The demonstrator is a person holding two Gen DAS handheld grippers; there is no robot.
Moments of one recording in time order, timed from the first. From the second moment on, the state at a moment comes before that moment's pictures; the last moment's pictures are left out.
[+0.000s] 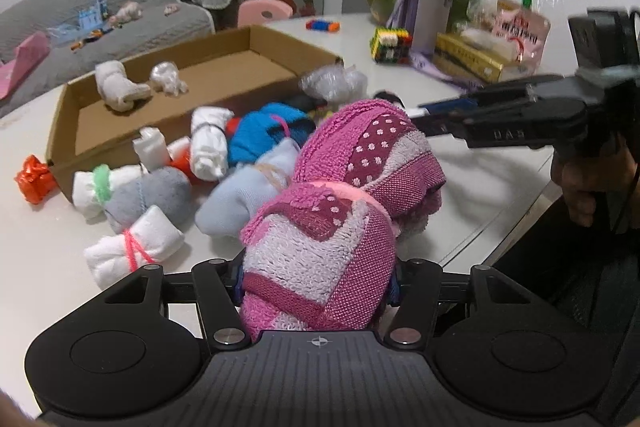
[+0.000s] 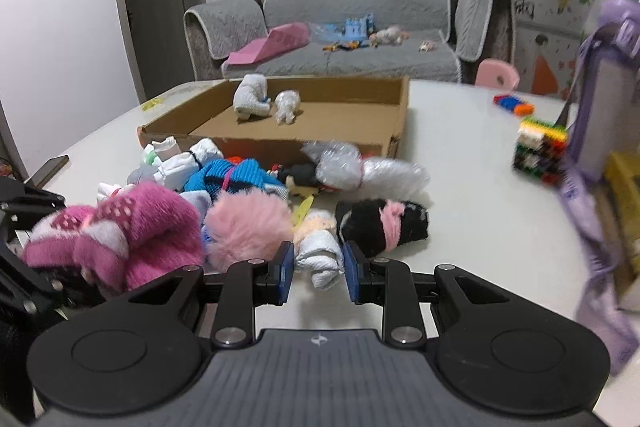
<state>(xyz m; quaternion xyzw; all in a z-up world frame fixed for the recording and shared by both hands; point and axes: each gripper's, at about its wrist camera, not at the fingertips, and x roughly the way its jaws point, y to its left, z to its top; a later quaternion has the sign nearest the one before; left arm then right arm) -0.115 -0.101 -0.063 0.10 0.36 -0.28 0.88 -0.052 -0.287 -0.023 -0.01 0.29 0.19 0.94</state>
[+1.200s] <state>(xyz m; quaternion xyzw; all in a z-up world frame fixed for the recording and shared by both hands) -0.109 -0.061 -0.027 0.05 0.34 -0.23 0.91 -0.033 -0.275 -0.045 -0.05 0.34 0.19 0.92</state>
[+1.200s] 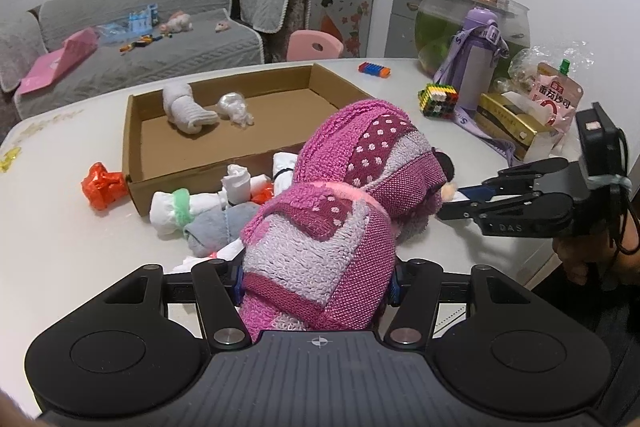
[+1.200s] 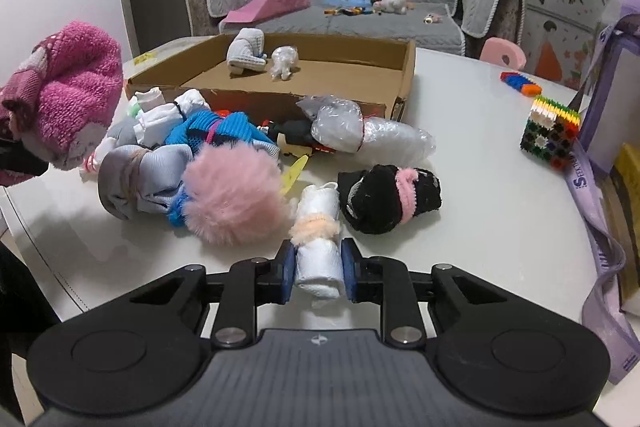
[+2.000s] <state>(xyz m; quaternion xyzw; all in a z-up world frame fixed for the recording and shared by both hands) 0.013 -0.040 0.085 0.01 0.32 -0.11 0.94 0.010 -0.299 0.088 0.01 0.19 0.22 0.96</state>
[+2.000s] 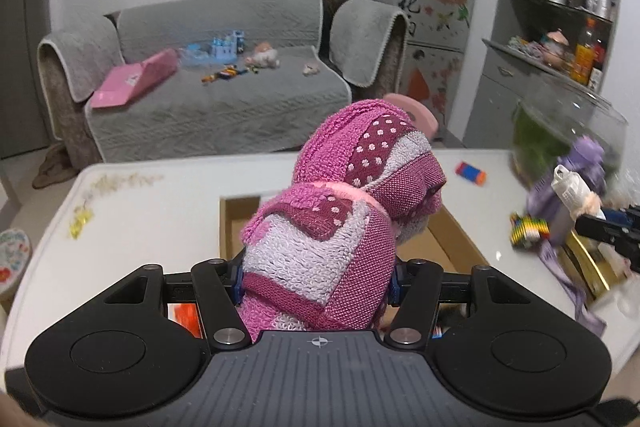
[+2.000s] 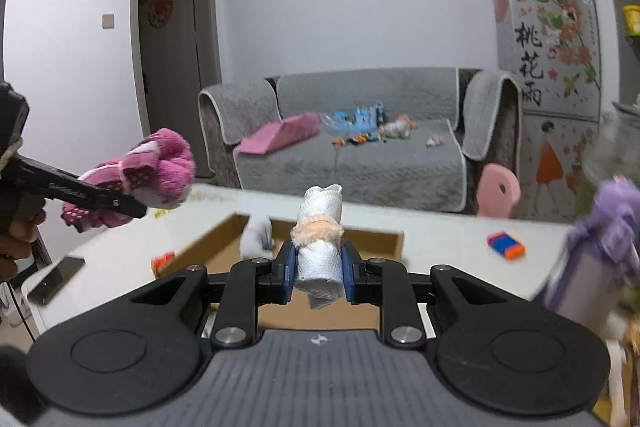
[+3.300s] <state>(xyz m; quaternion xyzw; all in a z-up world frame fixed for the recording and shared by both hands) 0.190 -0.106 -0.043 0.02 0.47 -0.09 0.88 0.174 -0.242 0.005 -0.01 0.35 0.21 0.91</state>
